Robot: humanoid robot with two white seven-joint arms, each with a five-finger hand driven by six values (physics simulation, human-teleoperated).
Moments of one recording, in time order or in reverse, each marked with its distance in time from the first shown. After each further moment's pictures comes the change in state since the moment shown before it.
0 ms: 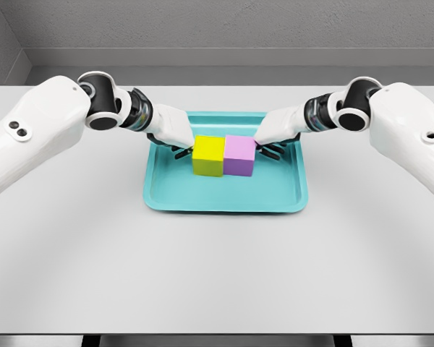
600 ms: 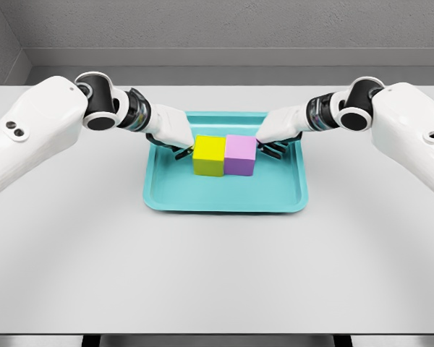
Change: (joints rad) left arm 0.002 0.009 -0.003 -0.003 0.019 0.003 0.010; right arm 0.000 -0.007 0.000 0.008 -0.010 0.008 -0.008
